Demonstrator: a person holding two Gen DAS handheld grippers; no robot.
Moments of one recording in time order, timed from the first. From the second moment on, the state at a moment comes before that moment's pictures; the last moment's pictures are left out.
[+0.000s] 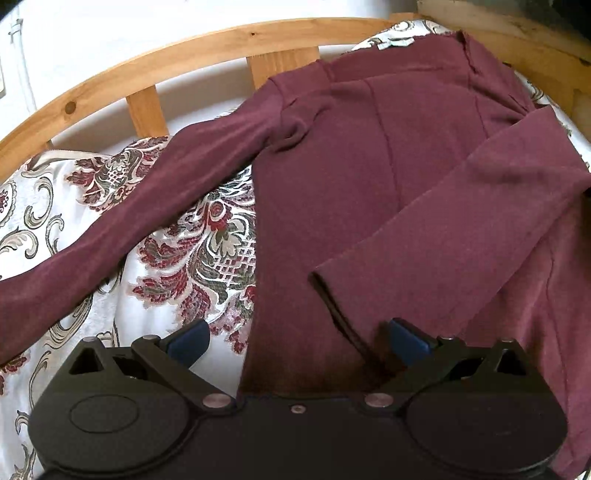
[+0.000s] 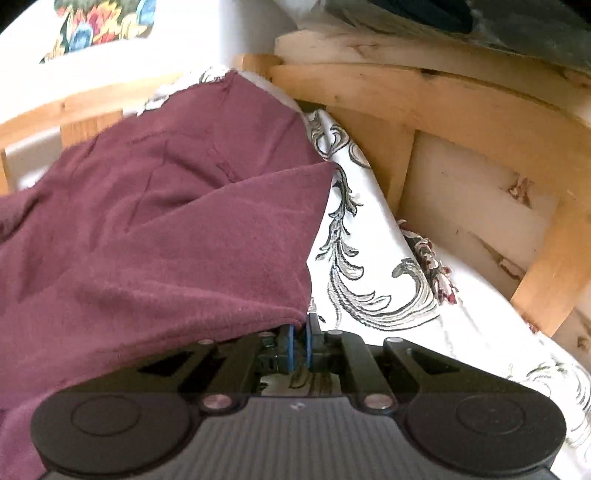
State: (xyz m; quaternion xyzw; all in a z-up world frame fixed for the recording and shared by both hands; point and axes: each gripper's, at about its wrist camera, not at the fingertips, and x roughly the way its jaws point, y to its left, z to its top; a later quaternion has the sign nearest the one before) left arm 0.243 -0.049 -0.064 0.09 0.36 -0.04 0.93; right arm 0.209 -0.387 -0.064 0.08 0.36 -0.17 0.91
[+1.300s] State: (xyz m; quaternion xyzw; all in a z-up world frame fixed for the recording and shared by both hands) left arm 0.255 0.244 -0.008 -0.11 0.31 0.28 0.91; right arm 0.129 -0.250 -0.056 0.24 0.29 0.00 0.93
